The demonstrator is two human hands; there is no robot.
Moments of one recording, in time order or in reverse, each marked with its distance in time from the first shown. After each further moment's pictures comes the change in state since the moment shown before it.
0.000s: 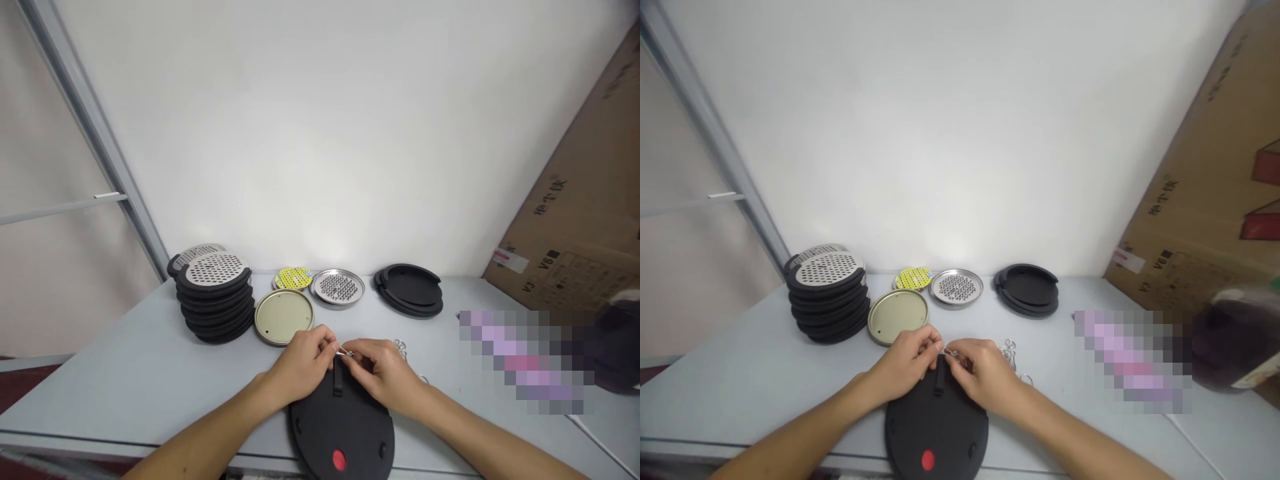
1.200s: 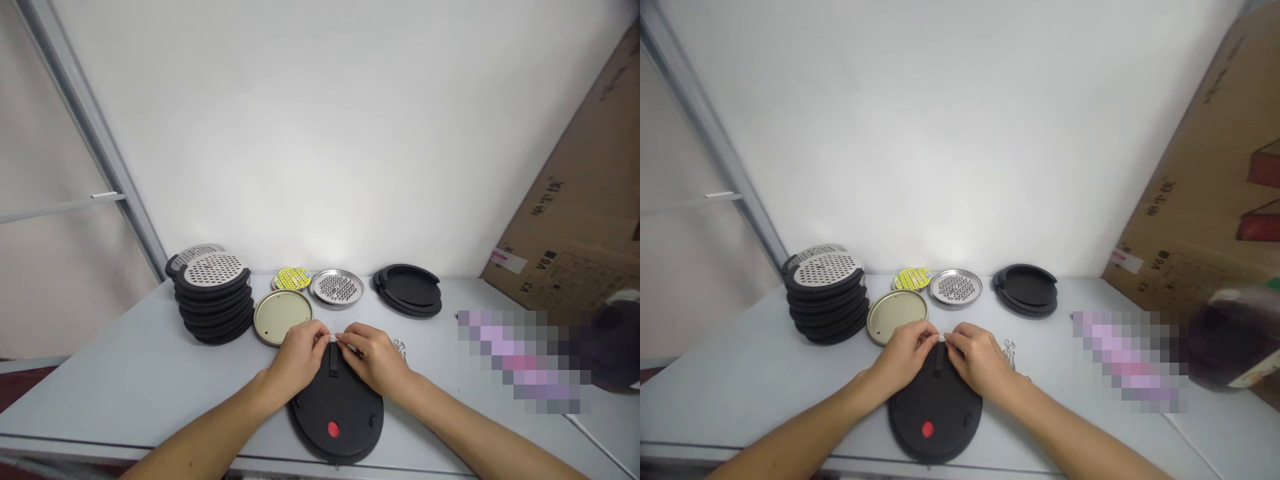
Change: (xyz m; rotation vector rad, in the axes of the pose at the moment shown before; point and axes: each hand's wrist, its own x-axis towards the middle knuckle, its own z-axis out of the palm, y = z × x) left_hand 0.010 -0.022 0.005 0.199 0.197 0.086; right_hand 0.015 0.022 0.012 -0.212 0.110 -0.138
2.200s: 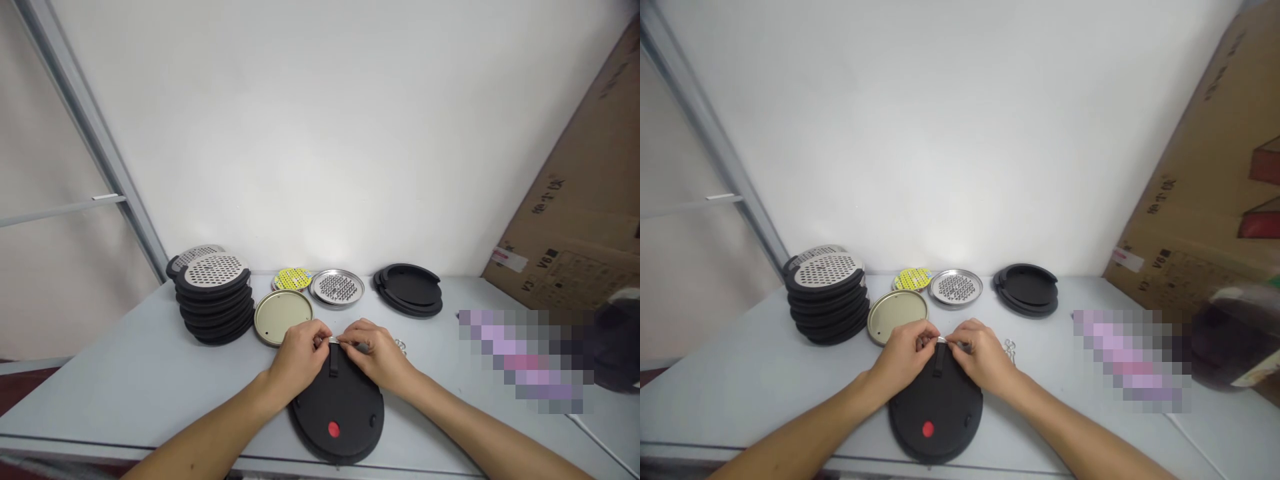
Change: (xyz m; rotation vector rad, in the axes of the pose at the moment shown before) left_hand -0.002 0.000 0.003 -0.044 0.064 -0.003; right_hand 0.004 -0.001 -0.007 0.238 -0.015 0.133
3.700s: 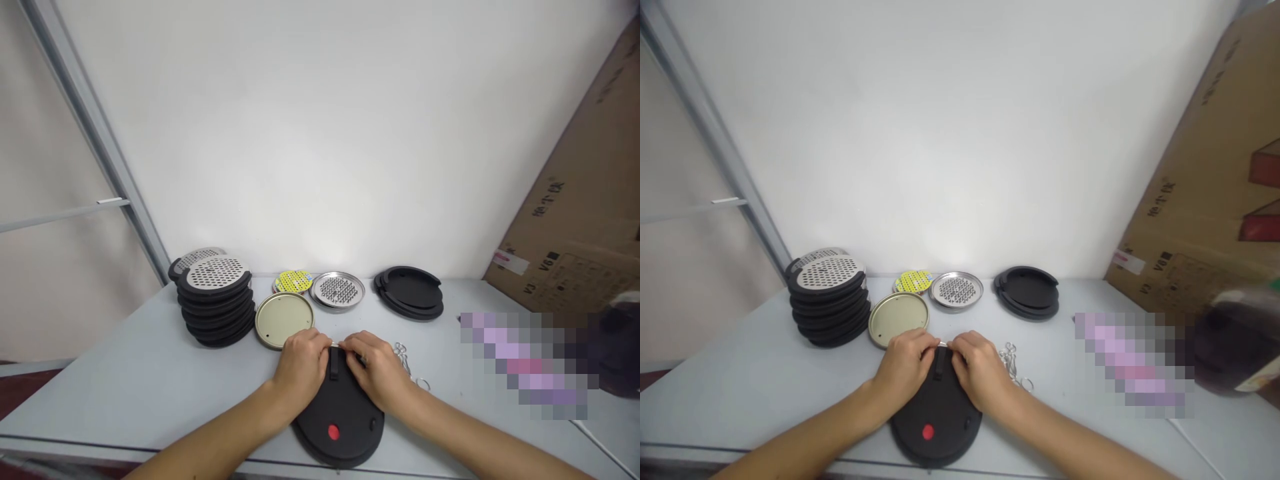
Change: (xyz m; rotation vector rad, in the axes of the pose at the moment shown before) left_hand -0.008 0.012 0.001 0.374 -0.035 0.046; right_hand -0.014 -0.006 0.012 -0.178 0.041 -0.001
